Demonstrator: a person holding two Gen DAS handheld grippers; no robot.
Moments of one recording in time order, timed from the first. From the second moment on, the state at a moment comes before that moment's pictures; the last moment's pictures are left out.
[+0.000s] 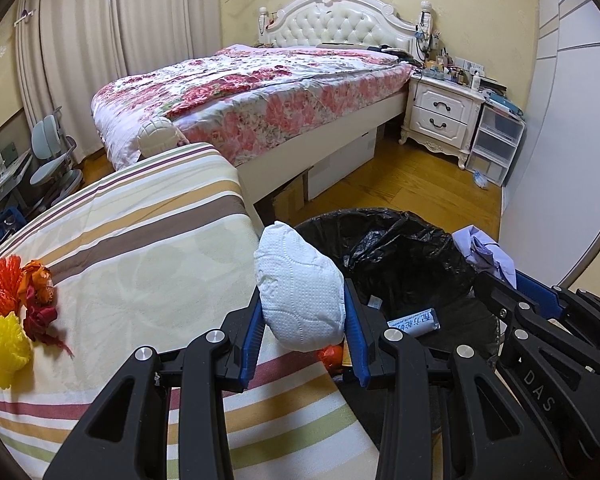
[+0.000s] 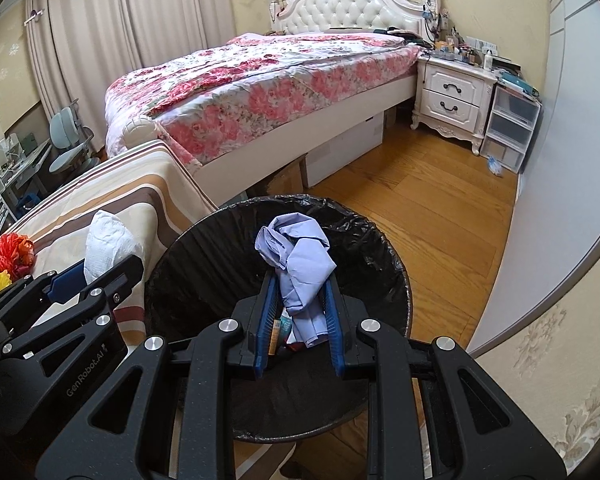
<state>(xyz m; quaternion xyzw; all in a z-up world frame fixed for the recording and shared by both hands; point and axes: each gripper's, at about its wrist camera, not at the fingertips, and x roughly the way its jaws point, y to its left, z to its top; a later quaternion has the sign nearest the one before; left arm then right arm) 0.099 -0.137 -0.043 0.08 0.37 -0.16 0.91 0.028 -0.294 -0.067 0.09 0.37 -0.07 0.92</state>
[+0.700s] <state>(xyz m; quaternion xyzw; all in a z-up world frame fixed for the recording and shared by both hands) 0.102 -0.141 -0.046 0.08 0.38 -0.16 0.91 0.030 -0.303 -0.068 0.09 0.38 -0.08 0.92</state>
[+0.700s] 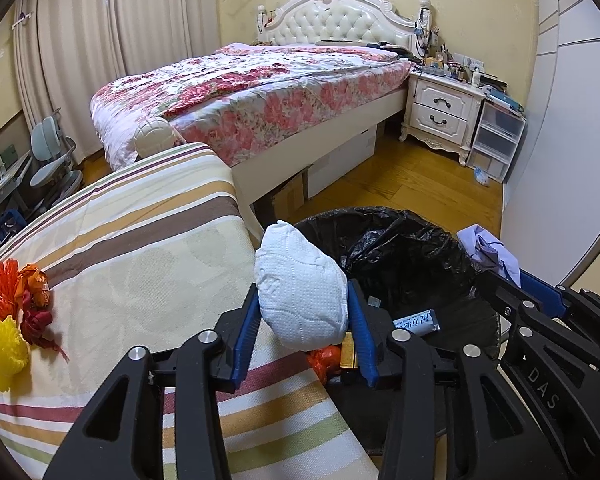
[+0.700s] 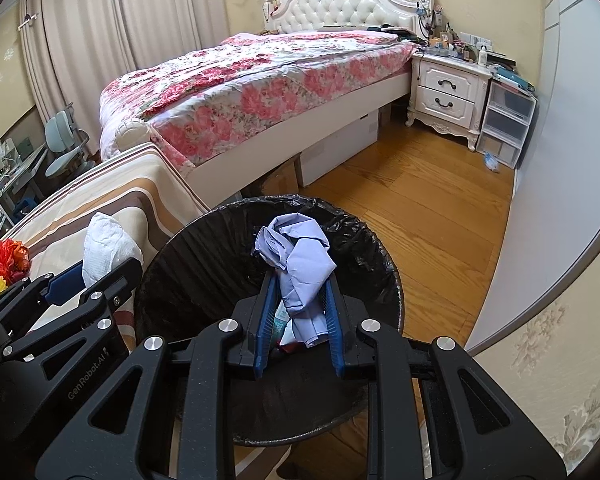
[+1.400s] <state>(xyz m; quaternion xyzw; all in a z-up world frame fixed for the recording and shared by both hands) 0.091 -0.120 -0.035 0.08 0.36 -0.13 0.92 0.025 -0.299 -0.068 0.10 0.38 -0.08 0.92</state>
